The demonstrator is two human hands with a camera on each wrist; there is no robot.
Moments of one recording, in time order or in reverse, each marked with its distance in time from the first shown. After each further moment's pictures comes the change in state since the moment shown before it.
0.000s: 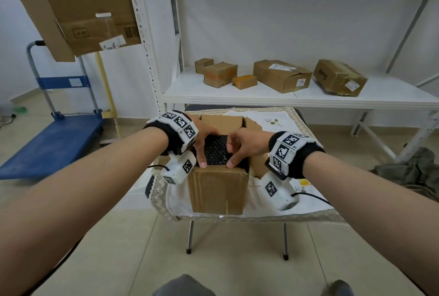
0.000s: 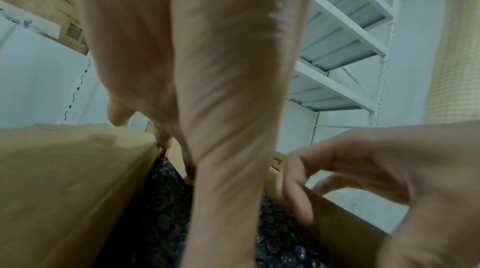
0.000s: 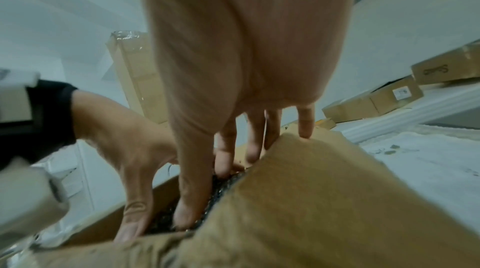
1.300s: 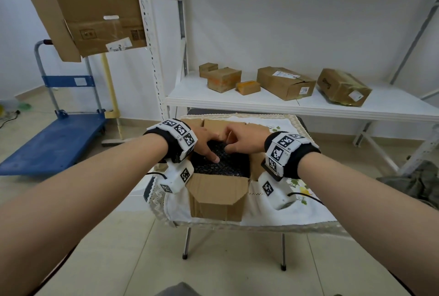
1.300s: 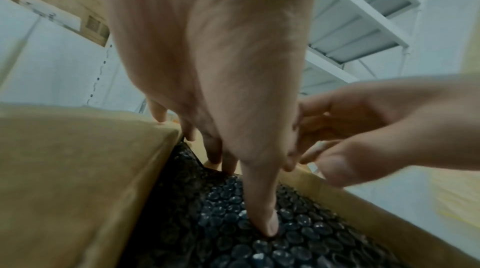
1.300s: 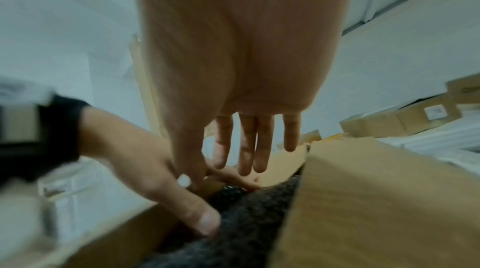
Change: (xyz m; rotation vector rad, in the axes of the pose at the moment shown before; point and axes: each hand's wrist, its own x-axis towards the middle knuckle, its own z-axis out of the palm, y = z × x) left_hand 0.014 -0.004 0.016 -0.050 0.166 0.011; right_hand 0.010 -0.012 -0.016 -0.097 0.131 -0.107
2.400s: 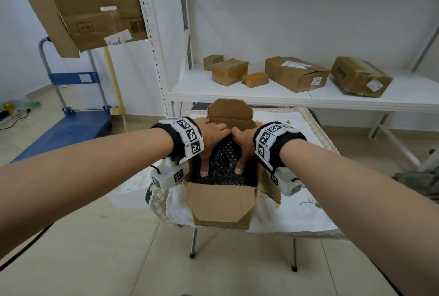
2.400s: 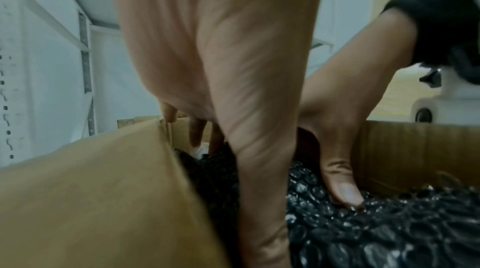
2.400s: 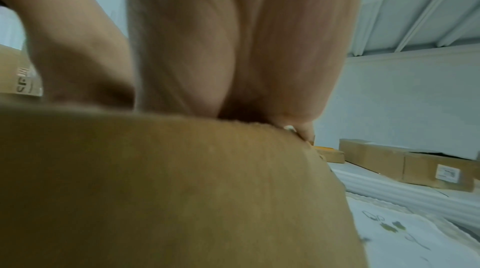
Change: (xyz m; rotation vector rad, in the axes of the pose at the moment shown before) left_hand 0.028 0.003 -0.002 0.338 -0.003 0.151; right_hand 0.058 0.035 0.022 -0.433 -0.250 0.085
